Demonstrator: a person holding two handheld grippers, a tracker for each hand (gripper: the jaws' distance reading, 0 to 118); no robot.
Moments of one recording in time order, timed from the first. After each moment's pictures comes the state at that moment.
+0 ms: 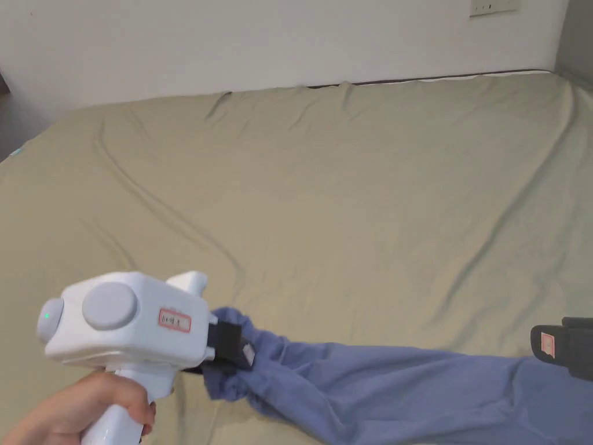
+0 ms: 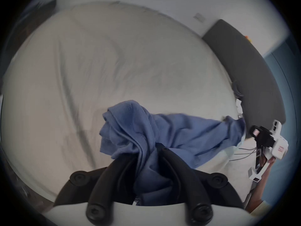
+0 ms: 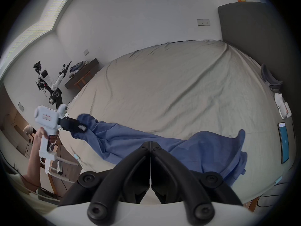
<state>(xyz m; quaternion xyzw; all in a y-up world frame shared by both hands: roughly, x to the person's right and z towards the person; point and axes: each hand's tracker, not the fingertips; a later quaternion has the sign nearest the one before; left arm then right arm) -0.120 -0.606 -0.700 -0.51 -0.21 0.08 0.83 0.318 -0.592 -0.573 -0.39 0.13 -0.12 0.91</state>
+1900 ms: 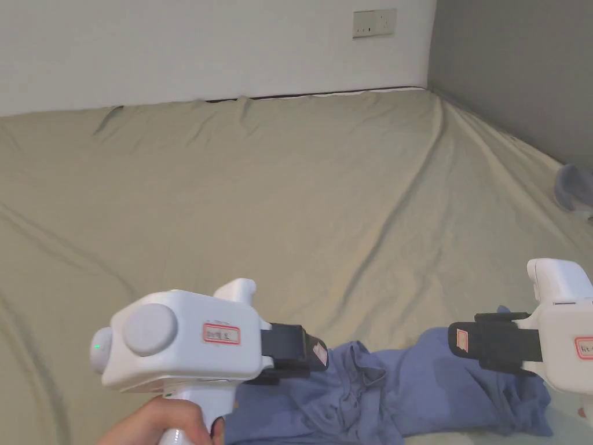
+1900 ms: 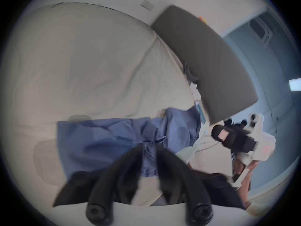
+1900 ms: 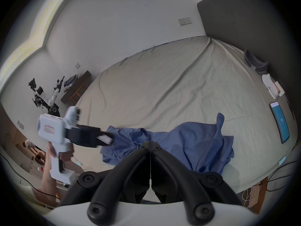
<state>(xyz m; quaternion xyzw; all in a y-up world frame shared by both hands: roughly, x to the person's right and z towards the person) -0.004 -0.640 -0.706 -0.50 -0.36 0.17 0.77 0.340 -0.593 -0.551 -0.38 0.09 -0.16 0.91</state>
